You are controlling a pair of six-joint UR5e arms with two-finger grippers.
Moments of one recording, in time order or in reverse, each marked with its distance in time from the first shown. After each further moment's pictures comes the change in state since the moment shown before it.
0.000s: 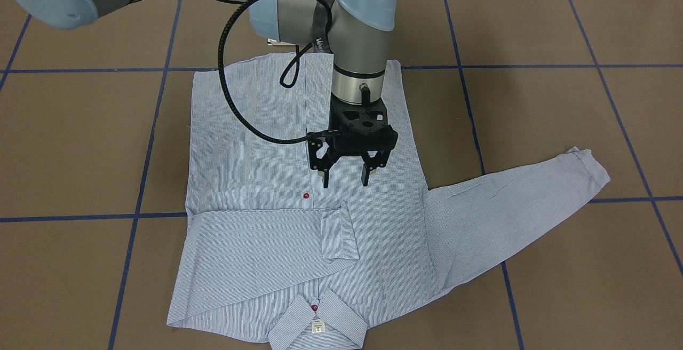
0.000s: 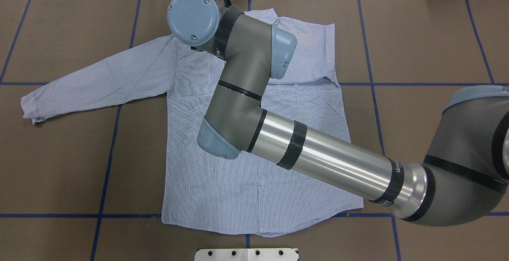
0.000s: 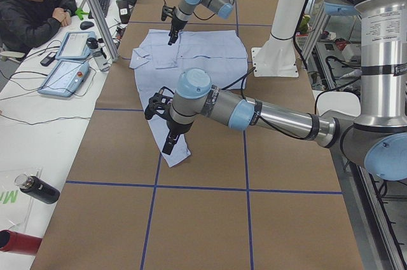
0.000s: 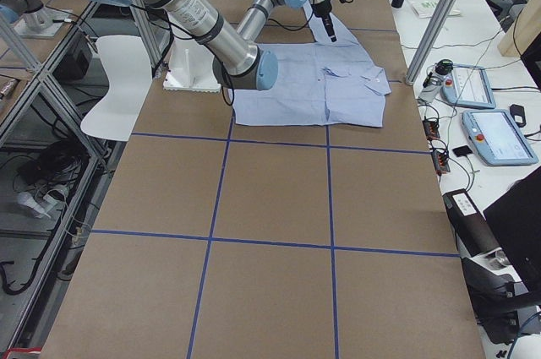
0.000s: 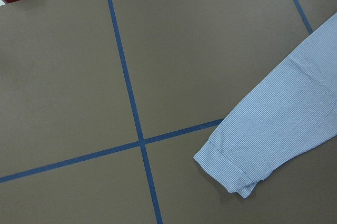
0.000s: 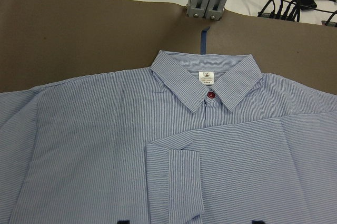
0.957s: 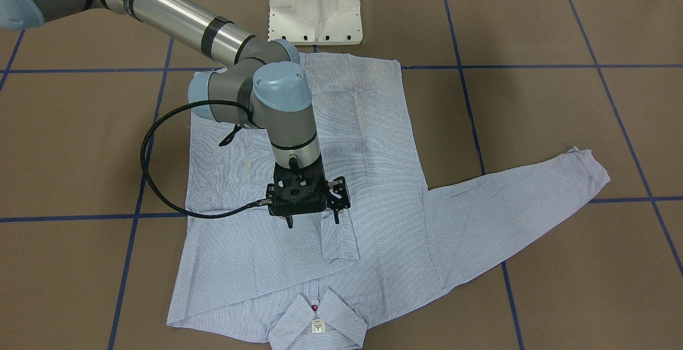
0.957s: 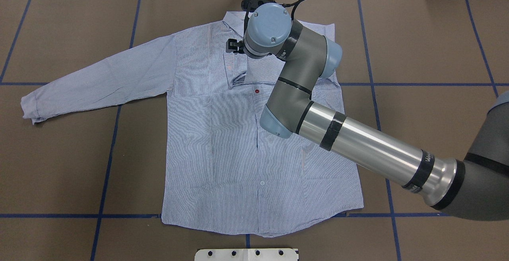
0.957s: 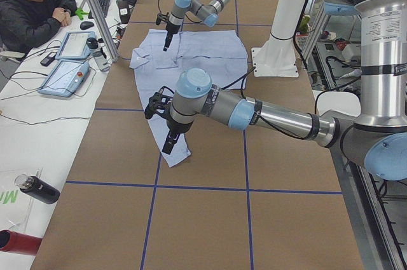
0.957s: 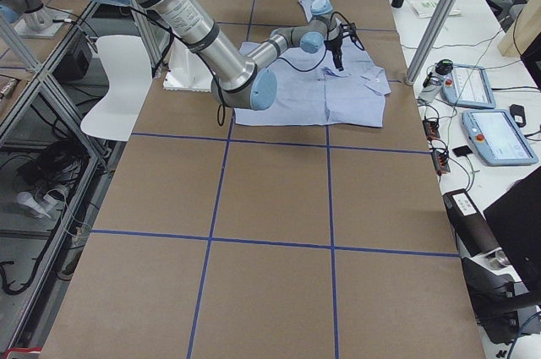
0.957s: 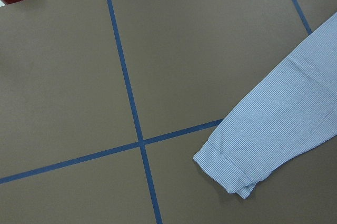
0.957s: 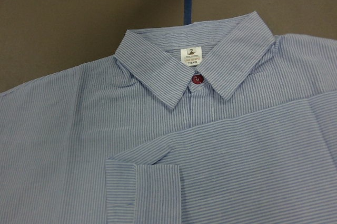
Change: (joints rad) left arm 0.000 0.000 -0.002 0.000 0.000 0.000; right arm 0.068 -0.175 -0.161 0.502 0.183 0.114
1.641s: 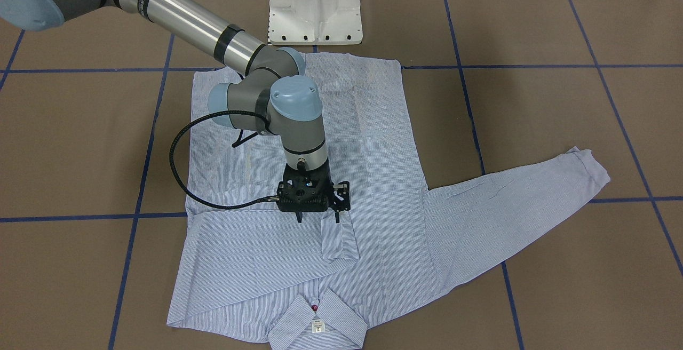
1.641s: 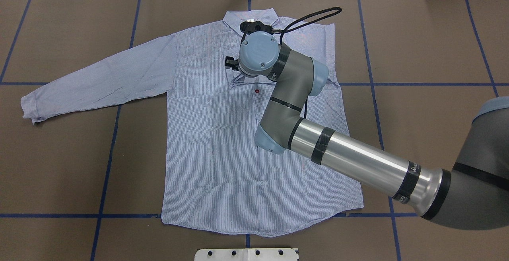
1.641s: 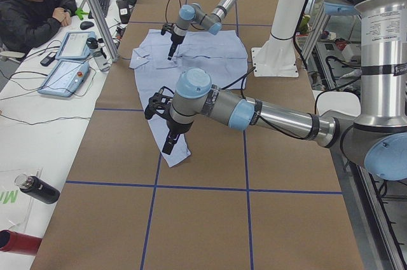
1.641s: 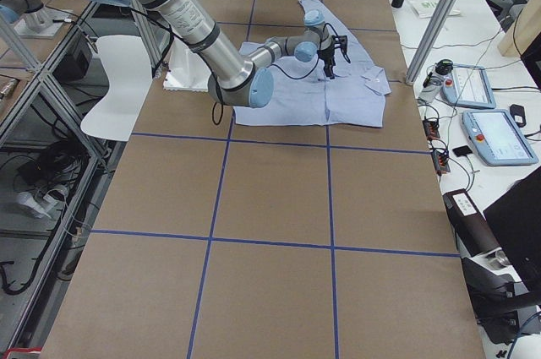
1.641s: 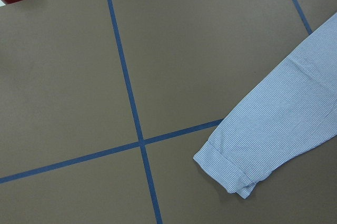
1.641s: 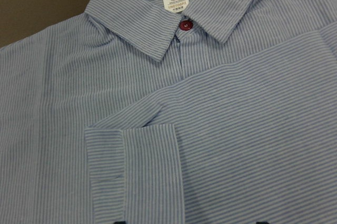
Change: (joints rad) left arm -0.001 0.000 0.001 0.001 0.000 0.000; right arm -0.056 0.025 -0.086 0.038 -0.051 0.131
